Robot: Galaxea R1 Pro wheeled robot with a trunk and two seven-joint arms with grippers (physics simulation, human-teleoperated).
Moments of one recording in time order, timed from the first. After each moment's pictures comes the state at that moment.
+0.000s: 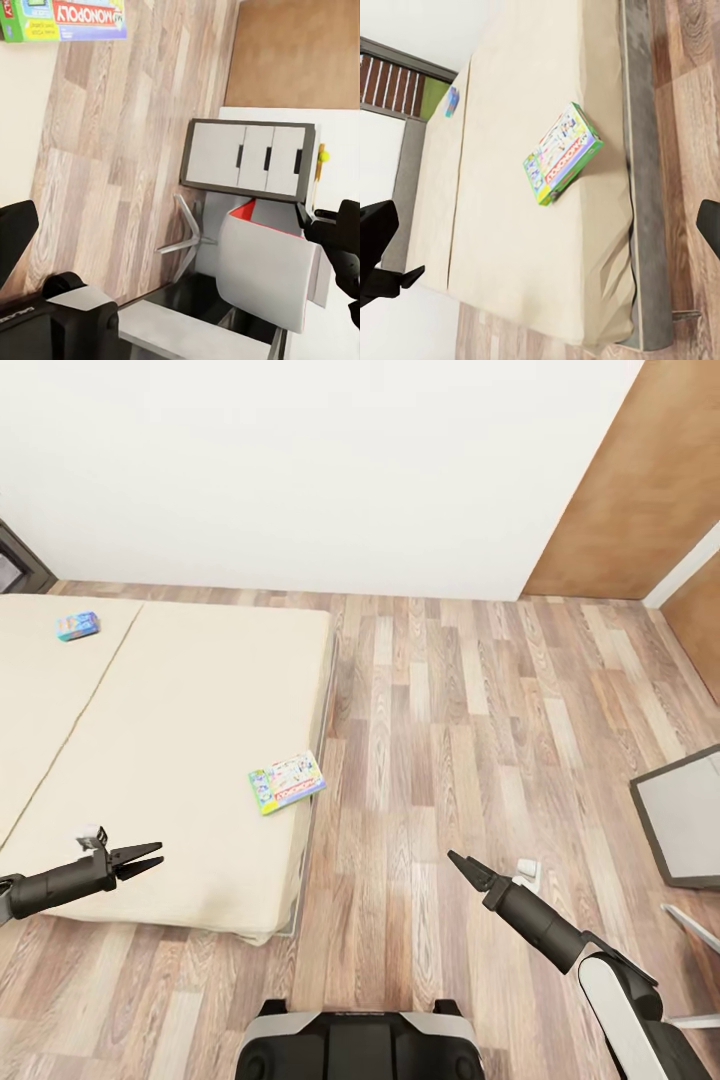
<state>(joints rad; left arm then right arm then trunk) -1.01 0.59 0.07 0.00 0.19 0.43 -1.57 -0.19 -0.13 -0.08 -1.48 -0.77 0.46 0.61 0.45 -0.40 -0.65</state>
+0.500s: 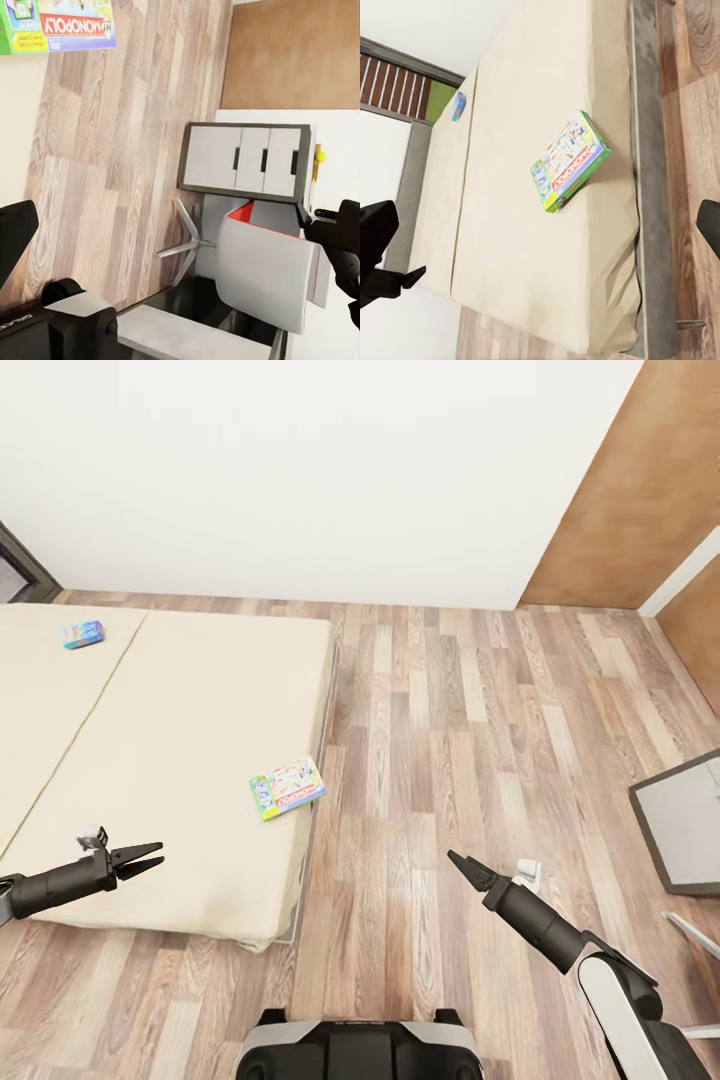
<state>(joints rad) -1.01 0.59 0.07 0.00 0.19 0.43 -1.57 -0.19 -0.13 -0.08 -1.48 -0.77 0.46 0.61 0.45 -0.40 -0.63</state>
